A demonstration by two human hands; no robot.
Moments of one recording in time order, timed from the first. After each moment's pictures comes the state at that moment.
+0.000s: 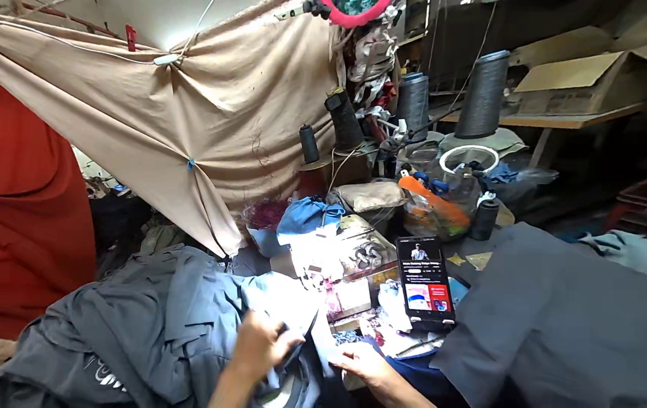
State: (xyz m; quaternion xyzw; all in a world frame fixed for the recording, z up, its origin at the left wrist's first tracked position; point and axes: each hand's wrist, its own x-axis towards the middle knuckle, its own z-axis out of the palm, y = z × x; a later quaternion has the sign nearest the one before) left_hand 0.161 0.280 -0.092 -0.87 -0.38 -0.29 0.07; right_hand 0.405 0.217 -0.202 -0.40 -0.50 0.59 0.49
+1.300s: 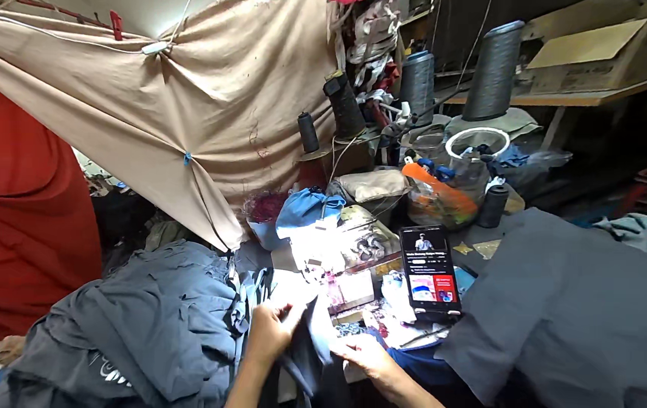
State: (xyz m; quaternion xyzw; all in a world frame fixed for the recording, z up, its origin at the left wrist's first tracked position) left_hand 0.195 0.267 -0.073 -0.80 -0.46 -0.35 -0.17; right_hand 0.401 0.216 -0.202 -0.42 -0.50 0.57 0.50
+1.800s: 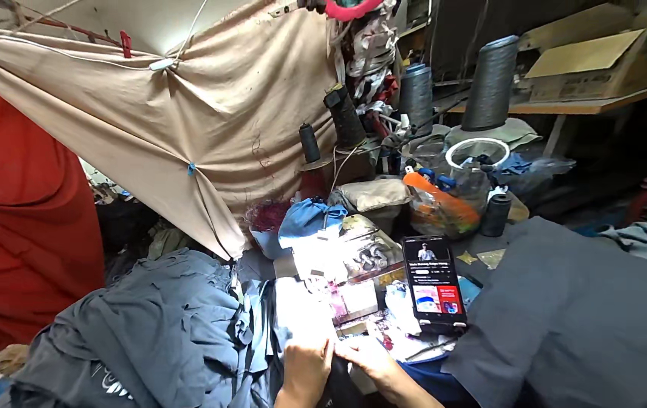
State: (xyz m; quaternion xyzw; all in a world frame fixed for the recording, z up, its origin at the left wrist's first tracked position) left_hand 0.239 0.243 -0.138 -0.84 -0.42 -0.33 0.09; right_hand 0.403 0.231 -0.192 -0.42 -0.49 0.57 0.51
